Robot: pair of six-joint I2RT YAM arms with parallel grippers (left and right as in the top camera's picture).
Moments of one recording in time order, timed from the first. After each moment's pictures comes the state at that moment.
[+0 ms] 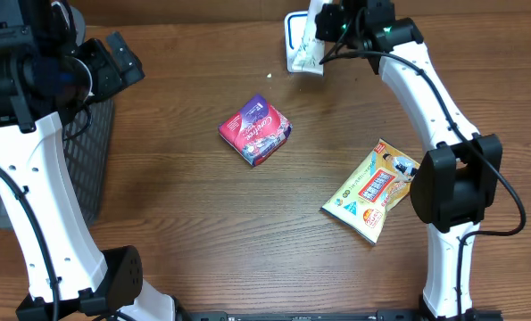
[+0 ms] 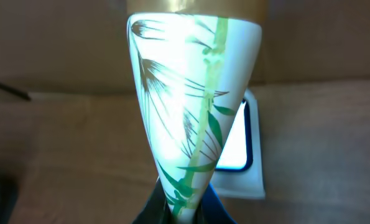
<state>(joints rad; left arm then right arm) 0.14 1.77 2.47 -1.69 0.07 -0.41 0.27 2.26 2.13 -0.50 -0.19 0.39</state>
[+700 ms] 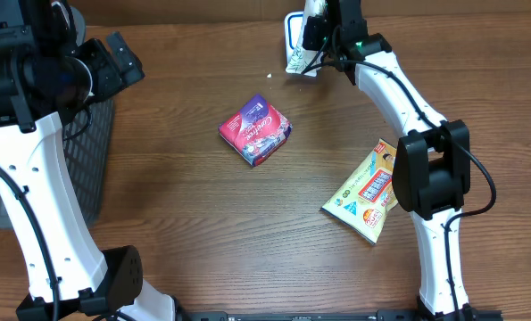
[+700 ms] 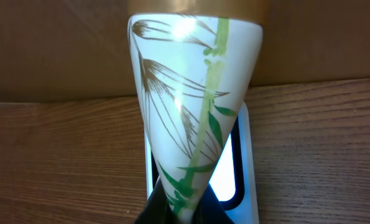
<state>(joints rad) 0.14 1.77 2.47 -1.69 0.07 -0.41 0.31 2.40 2.13 -0.36 -0.05 0.38</state>
